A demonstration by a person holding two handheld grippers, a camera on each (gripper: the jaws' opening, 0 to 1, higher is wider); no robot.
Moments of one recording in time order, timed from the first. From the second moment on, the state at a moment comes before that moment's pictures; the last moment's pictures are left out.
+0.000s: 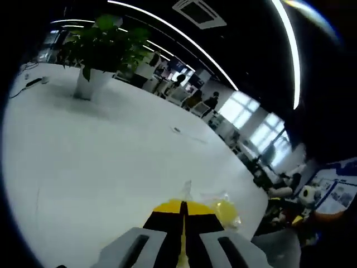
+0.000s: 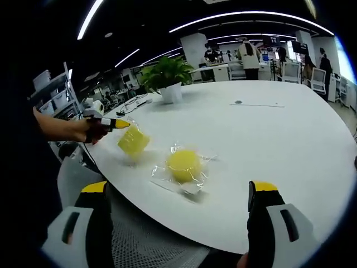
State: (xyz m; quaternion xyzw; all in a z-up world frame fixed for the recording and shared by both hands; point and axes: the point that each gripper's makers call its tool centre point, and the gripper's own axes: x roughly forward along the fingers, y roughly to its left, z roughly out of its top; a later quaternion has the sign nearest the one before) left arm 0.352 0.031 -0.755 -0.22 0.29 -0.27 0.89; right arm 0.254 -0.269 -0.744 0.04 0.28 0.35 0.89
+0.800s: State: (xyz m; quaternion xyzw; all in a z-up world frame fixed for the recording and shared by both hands) left arm 0.376 0.033 -0.616 -0.12 0.15 -0.33 0.93; right arm 0.265 -0.261 -0.703 0.07 0.22 0.35 0.91
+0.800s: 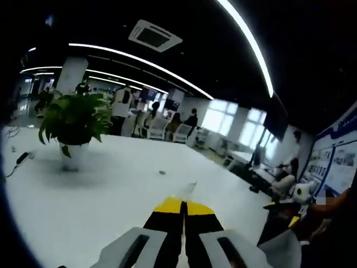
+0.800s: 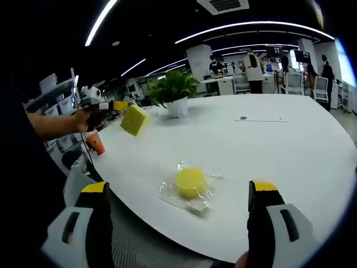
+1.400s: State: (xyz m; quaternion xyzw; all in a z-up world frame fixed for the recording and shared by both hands) left arm 0.360 0.023 -0.585 -0.11 0.13 -0.37 0.91; right arm 0.294 -0.253 -0.664 0.06 0.18 0.38 0.91
